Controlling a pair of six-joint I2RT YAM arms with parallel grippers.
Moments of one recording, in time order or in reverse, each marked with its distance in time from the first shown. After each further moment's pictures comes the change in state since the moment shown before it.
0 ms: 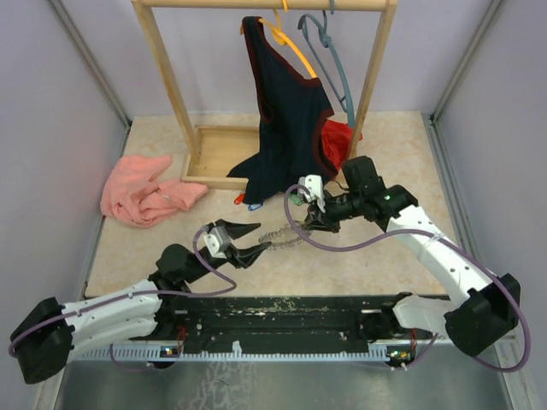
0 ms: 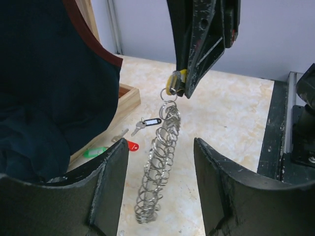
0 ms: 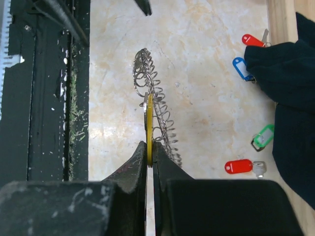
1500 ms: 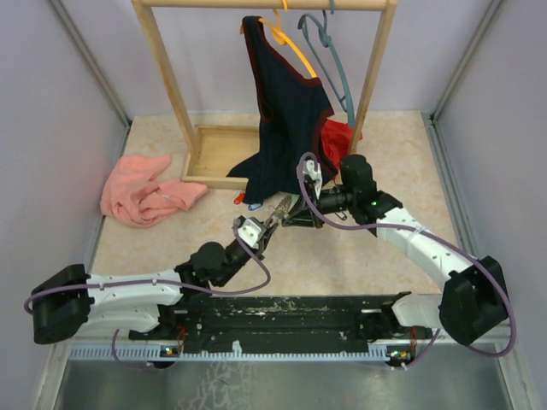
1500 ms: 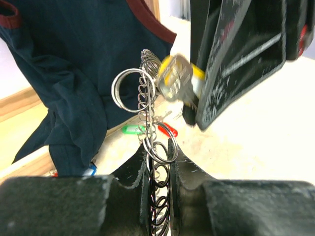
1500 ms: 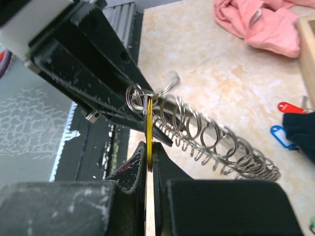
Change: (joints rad) left arm -0.236 0.233 0.201 -0.079 -0.568 0.100; right arm -0.006 0.065 -0.204 0.715 -0.330 0.565
